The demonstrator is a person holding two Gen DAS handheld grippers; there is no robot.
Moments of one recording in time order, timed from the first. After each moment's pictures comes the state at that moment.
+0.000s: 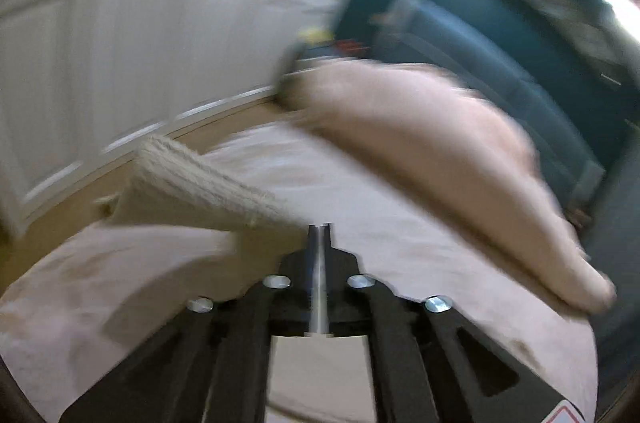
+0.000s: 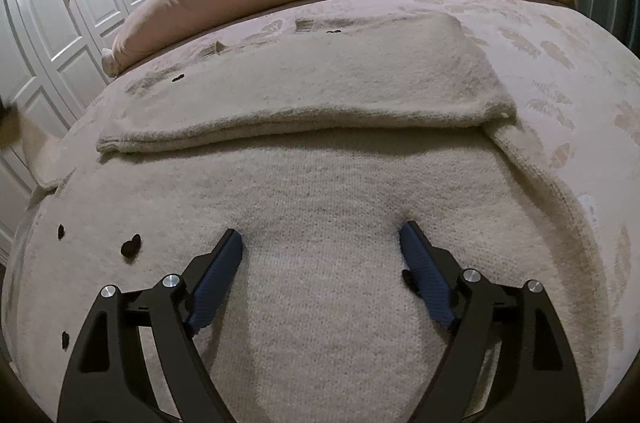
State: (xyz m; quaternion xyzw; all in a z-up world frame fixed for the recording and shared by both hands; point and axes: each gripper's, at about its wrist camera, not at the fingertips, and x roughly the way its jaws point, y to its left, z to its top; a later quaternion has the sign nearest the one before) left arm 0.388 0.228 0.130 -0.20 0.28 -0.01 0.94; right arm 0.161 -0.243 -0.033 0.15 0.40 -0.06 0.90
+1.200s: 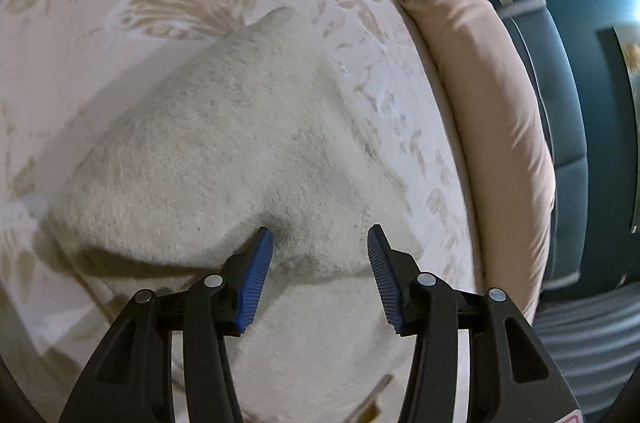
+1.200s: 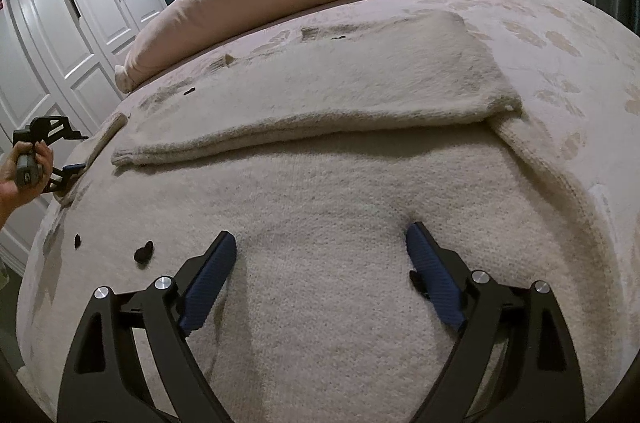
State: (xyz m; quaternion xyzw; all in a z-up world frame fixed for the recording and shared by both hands) left arm 0.436 0.240 -0.032 -0.50 0.42 0.08 0.75; right arm 0.156 -0.253 -0.035 0.18 0.37 -0.04 0.91
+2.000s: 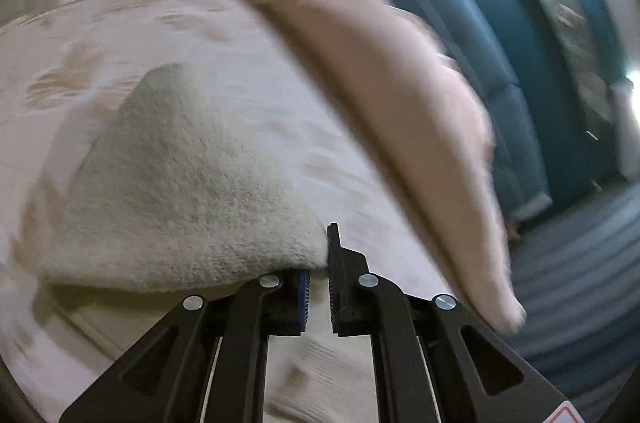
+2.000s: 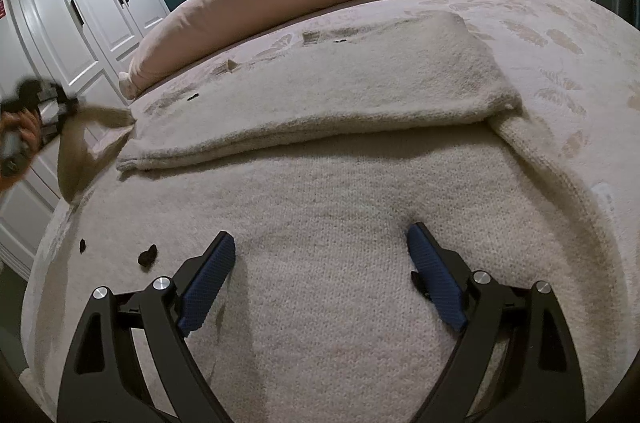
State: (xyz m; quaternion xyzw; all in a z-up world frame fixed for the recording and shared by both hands) left arm 0.431 0.149 0.068 -0.40 0.38 -0.09 0.83; right arm 0.152 -0.256 -0.036 0.19 0.36 -0.03 0.91
